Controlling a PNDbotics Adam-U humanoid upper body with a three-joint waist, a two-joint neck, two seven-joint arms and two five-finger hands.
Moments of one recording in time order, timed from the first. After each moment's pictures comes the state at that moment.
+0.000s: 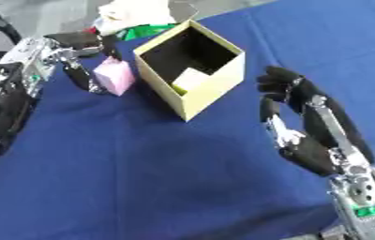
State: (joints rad) left arm -1.08 0.38 -0.09 -0.75 -1.14 -0.42 -0.44; right arm -0.30 -0.29 0.23 -1.89 0.12 -0.13 0.11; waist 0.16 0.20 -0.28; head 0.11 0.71
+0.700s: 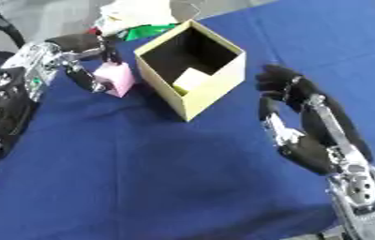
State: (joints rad) left arm -1.07 0.38 -0.09 -0.75 -1.13 -0.42 -0.33; right arm -0.30 -0.29 0.23 -1.89 0.12 -0.13 0.11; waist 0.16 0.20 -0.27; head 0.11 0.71
